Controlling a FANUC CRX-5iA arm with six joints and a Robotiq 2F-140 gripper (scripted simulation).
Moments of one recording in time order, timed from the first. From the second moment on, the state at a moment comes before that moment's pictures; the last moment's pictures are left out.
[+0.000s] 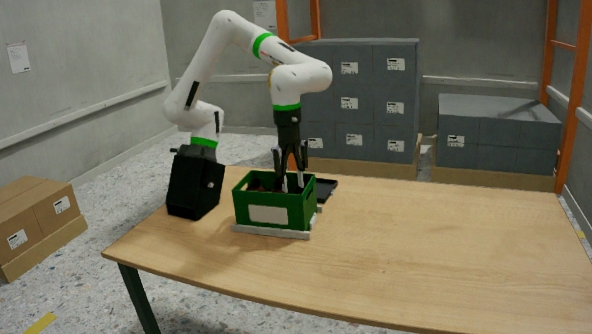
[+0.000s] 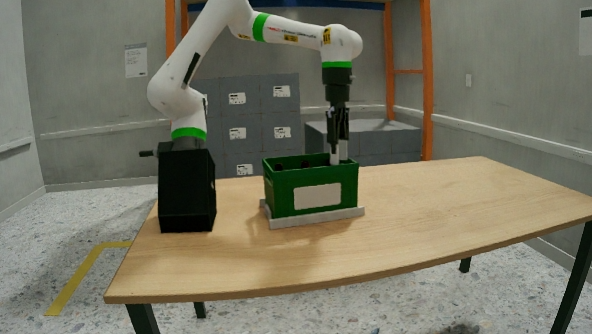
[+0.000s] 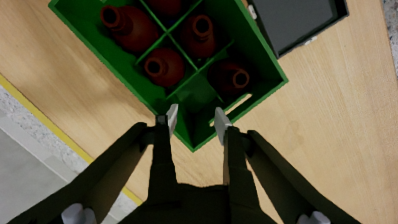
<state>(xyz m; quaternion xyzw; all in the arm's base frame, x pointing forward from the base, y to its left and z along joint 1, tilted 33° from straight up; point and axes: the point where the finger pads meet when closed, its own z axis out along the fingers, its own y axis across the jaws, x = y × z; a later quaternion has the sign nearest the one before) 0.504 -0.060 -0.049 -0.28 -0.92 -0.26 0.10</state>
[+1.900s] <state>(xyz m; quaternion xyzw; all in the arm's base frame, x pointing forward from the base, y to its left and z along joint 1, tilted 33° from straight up) 0.503 -0.044 -0.074 -0.28 -0.92 -0.26 0.10</state>
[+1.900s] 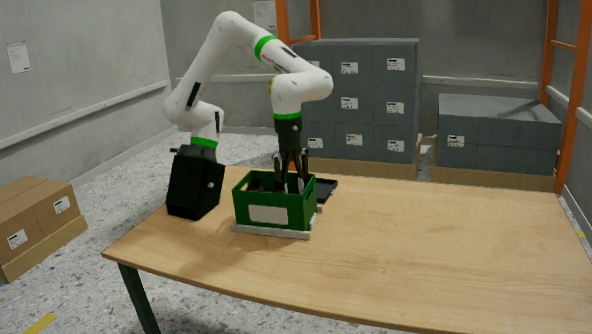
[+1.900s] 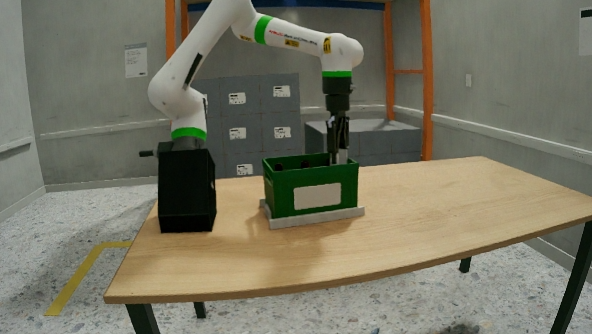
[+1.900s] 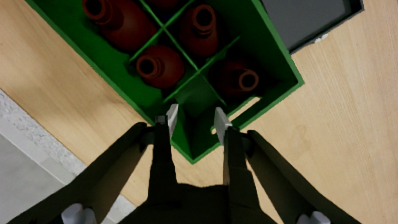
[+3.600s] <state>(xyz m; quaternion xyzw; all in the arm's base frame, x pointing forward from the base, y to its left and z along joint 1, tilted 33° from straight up) 0.503 -0.044 -0.074 -0.28 -0.92 -0.26 0.10</state>
